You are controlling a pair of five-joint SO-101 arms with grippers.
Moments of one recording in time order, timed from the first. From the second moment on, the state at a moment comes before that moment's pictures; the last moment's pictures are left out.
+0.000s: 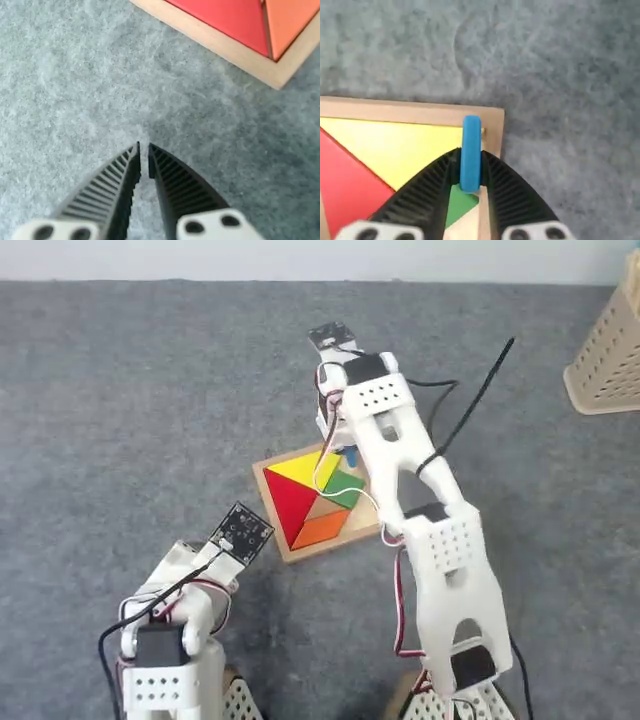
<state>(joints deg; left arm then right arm) -8.8 -103.7 97.1 75.0 -34.2 -25.6 51.2 -49.5 88.6 2.1</state>
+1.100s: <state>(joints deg) -8.8 -103.7 97.1 75.0 -34.2 -25.1 59.4 -65.3 98.8 10.8</state>
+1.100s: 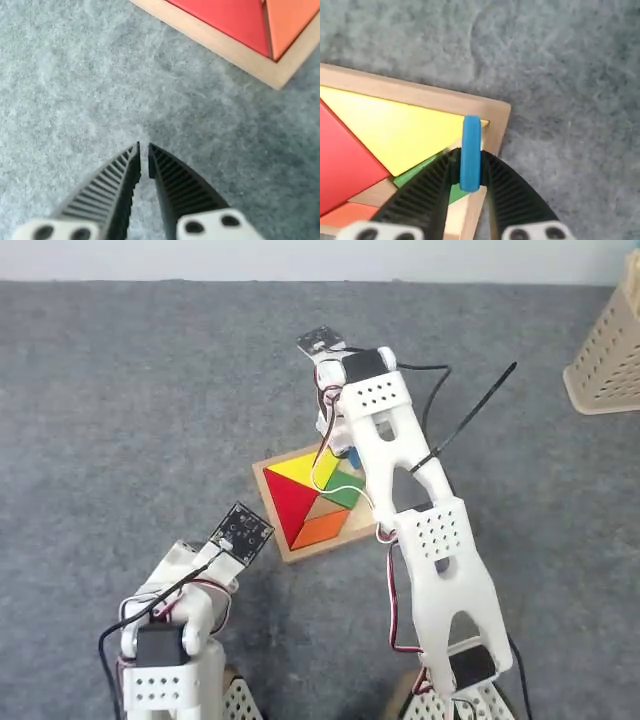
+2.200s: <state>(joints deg) -8.7 -103.7 97.1 75.0 -34.2 -23.6 62.9 -65.2 100.2 8.7</state>
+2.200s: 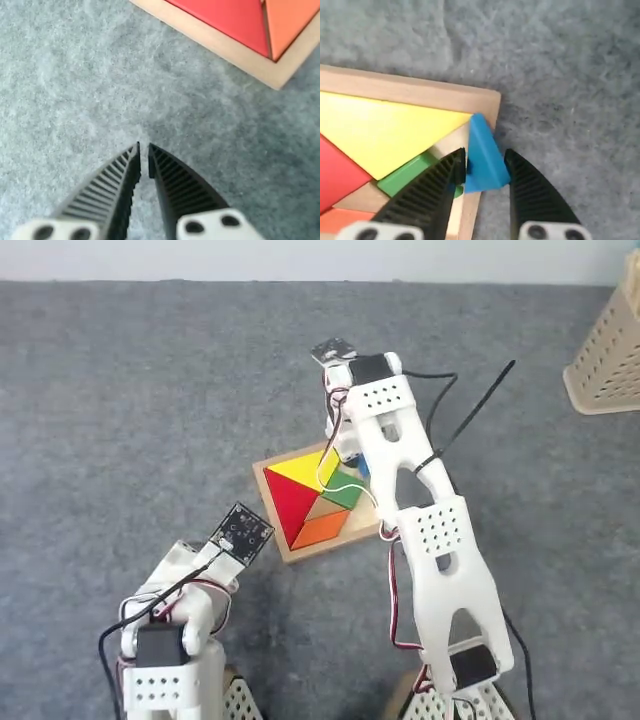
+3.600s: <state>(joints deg) -8.7 -103.7 97.1 75.0 -34.2 -30.2 58.1 -61.5 100.3 8.7</state>
